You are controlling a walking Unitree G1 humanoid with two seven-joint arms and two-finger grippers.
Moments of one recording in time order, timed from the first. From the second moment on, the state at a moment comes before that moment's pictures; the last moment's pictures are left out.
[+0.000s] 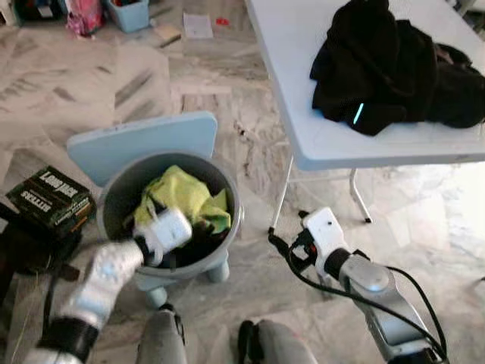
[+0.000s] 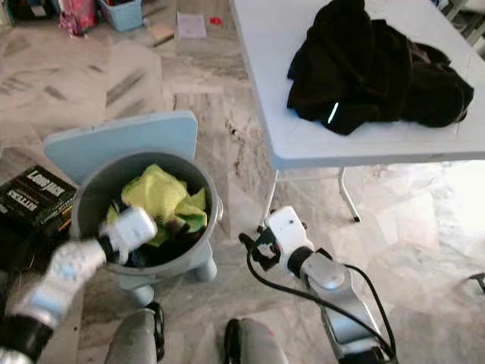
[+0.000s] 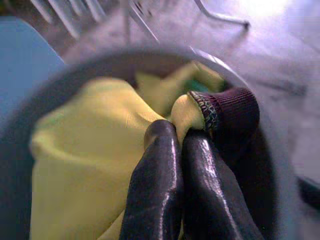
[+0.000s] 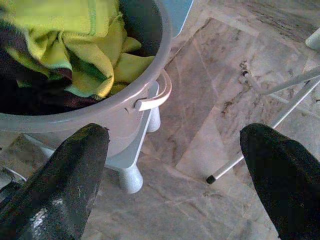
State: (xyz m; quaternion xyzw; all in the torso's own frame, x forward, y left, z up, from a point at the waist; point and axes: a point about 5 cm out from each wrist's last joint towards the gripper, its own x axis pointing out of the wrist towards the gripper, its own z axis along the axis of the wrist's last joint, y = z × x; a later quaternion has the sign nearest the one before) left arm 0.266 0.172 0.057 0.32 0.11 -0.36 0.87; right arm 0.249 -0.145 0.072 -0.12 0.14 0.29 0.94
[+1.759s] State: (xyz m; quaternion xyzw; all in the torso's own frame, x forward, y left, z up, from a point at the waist) left arm 0.217 0.207 0.066 0.34 0.18 -0.32 0.87; right arm 0.261 -0.140 0.066 -0.12 0.14 0.28 0.94
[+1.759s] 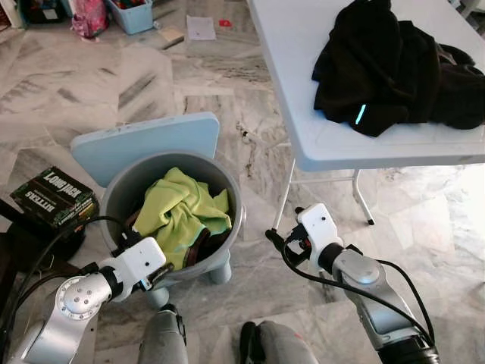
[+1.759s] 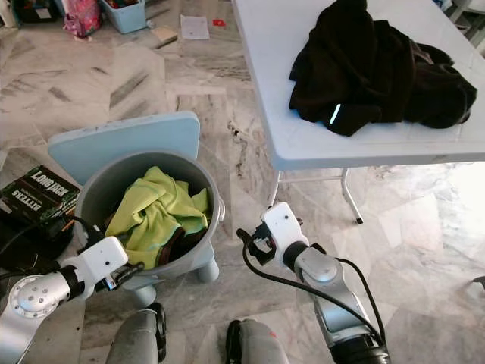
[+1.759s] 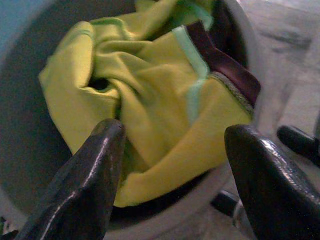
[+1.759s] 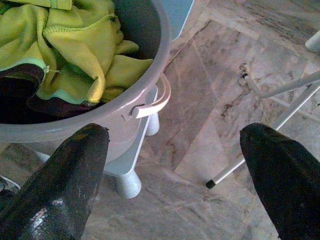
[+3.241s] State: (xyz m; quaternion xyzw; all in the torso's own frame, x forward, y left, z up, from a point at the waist) left arm 0.239 0.210 0.042 0.32 0.16 -0.42 0.84; right arm 0.261 -0.140 0.060 -0.13 0.15 0.29 0.94
